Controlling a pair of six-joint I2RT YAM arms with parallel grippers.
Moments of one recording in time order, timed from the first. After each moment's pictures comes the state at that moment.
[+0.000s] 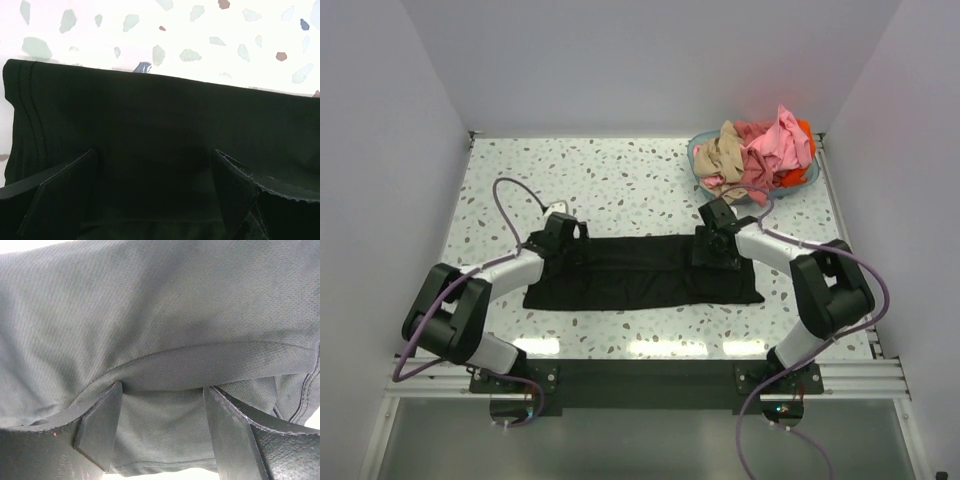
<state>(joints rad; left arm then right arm) -0.39 1.48 0.66 -0.09 -0.26 -0.52 0.45 1.64 0.93 -0.50 0.15 0.55</state>
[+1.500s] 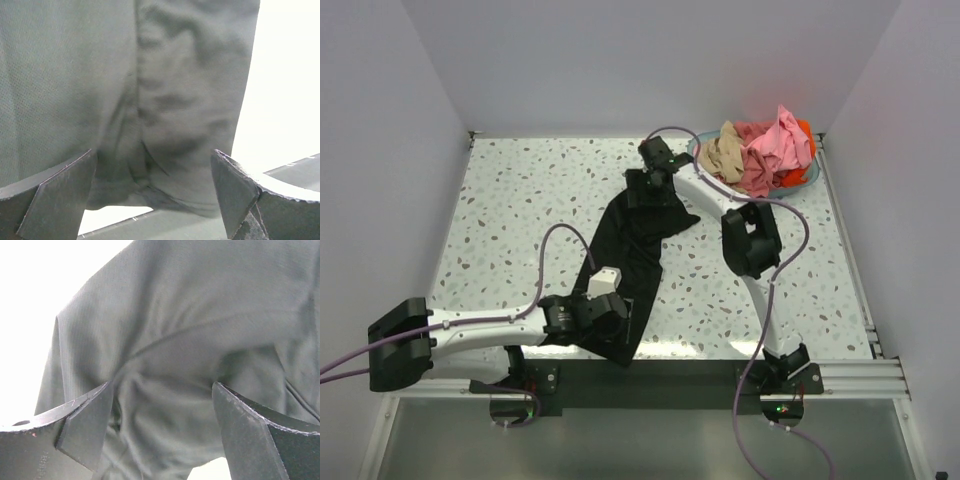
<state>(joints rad) -1.20 1.16 0.54 -0.47 -0.38 -0.93 0.54 2.37 2.05 -0.71 -0.04 0.42</state>
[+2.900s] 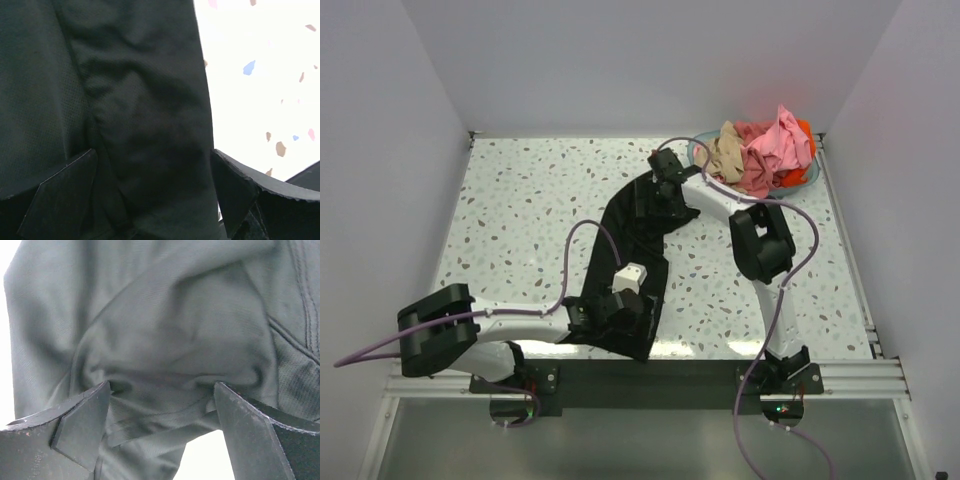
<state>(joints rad) -1.20 1.36 0.56 -0.10 -0.37 -0.77 0.53 2.22 1.77 -0.59 -0.01 0.44</state>
